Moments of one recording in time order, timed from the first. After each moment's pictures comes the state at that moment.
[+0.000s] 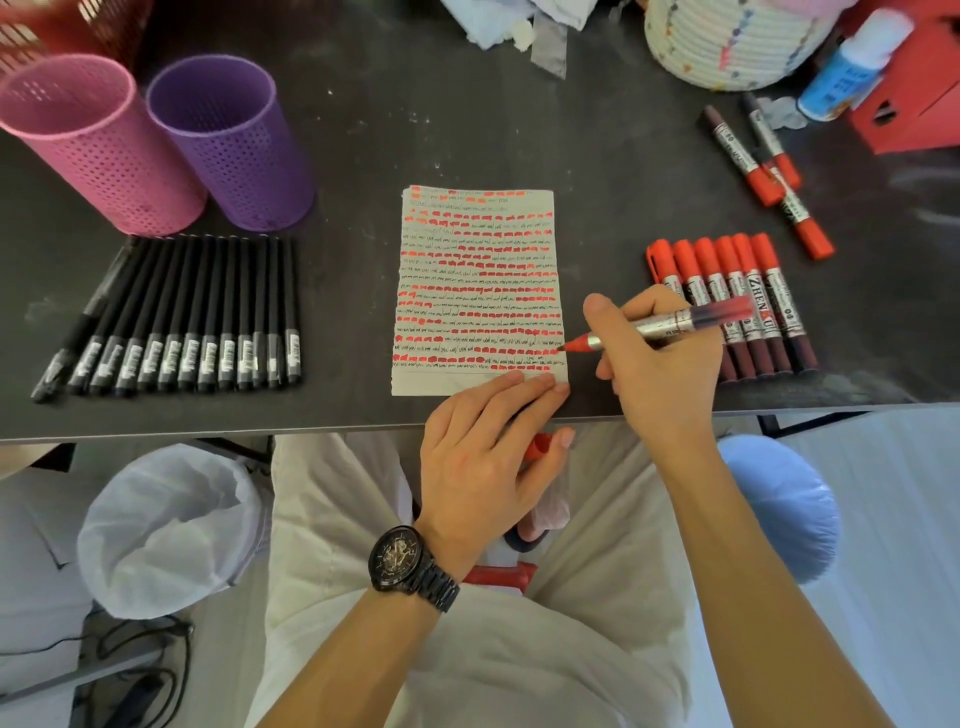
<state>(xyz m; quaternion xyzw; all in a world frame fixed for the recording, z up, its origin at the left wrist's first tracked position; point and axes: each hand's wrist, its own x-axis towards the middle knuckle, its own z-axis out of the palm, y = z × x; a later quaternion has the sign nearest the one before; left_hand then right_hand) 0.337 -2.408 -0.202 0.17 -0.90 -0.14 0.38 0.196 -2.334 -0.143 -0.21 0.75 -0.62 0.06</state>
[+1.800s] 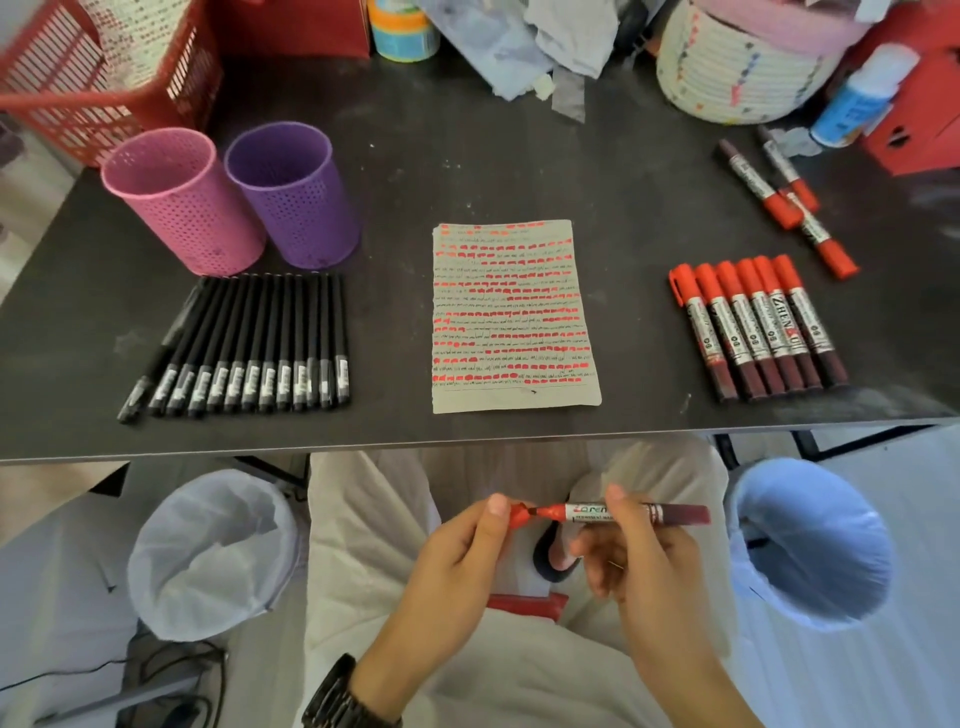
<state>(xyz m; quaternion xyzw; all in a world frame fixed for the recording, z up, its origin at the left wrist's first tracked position) 0.422 -2.400 -0.192 0.30 -0.65 -0.69 0.10 0.315 -2.277 -0.167 0.04 0.68 -0.67 0.30</state>
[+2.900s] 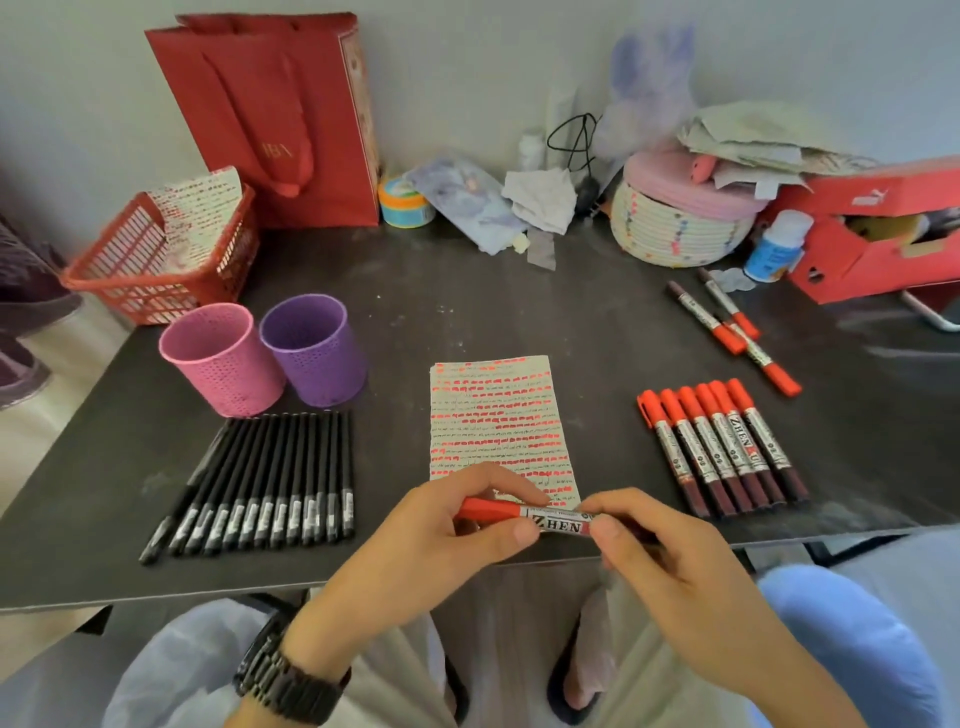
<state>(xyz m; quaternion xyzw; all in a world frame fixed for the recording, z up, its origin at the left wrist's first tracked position) 0.364 -2.490 -0.088 0.14 -0.79 -0.59 0.03 0.240 -2.291 -0.081 -0.37 0.74 -0.50 0.23</state>
